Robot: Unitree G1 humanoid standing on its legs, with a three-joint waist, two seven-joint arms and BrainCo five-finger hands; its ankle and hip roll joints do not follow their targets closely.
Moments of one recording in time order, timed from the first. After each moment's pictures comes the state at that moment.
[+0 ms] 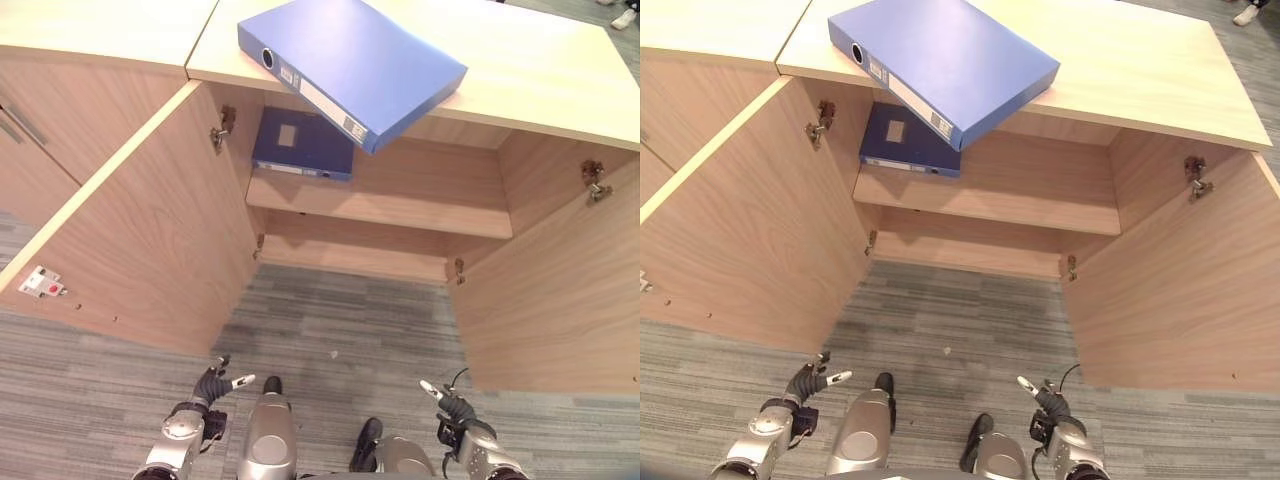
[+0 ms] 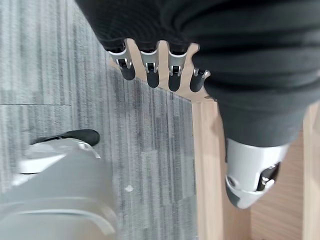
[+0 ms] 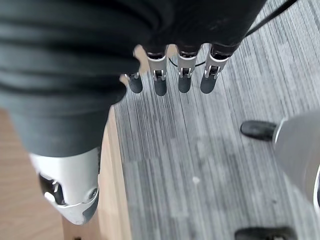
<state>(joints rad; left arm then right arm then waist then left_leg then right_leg) -0.02 0.40 -0.20 0.78 -0.23 -0.11 0.01 -0.09 -0.19 0.07 1.07 0.49 -0.08 -0.04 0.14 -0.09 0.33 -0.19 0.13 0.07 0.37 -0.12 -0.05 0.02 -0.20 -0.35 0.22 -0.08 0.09</state>
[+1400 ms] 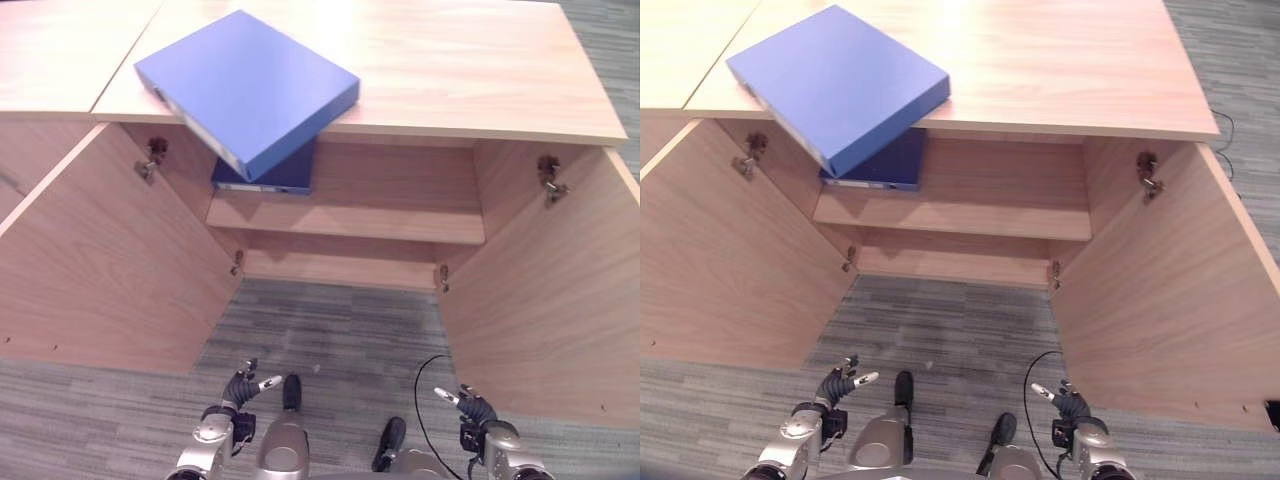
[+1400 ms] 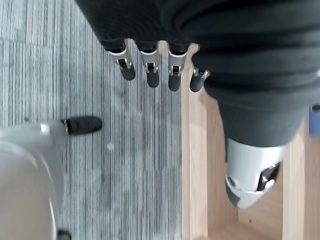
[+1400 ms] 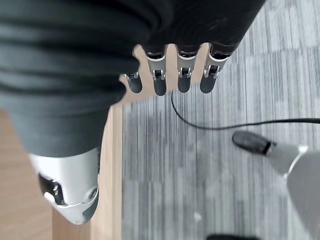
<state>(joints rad) 0.00 0.30 -0.23 0.79 -0.27 -0.11 0.03 -0.08 -0.30 0.15 1.06 0.41 -0.08 -0.03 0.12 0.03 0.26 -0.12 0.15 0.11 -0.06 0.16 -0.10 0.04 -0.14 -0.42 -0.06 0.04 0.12</state>
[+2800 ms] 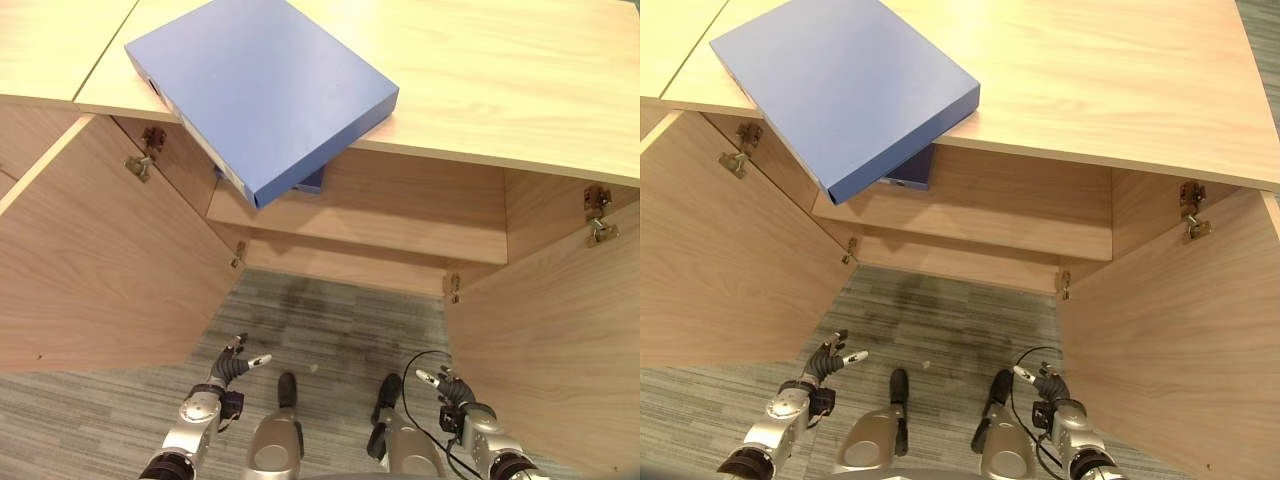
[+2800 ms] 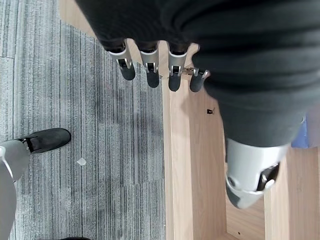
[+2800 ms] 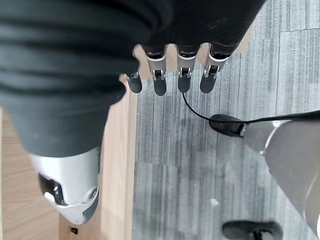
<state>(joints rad) -0.03 0.35 -0.23 0.71 -0.26 -0.12 0.03 -0.12 -0.25 0.15 1.03 0.41 -0.08 -0.04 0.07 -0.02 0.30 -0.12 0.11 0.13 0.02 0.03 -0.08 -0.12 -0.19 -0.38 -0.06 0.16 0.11</state>
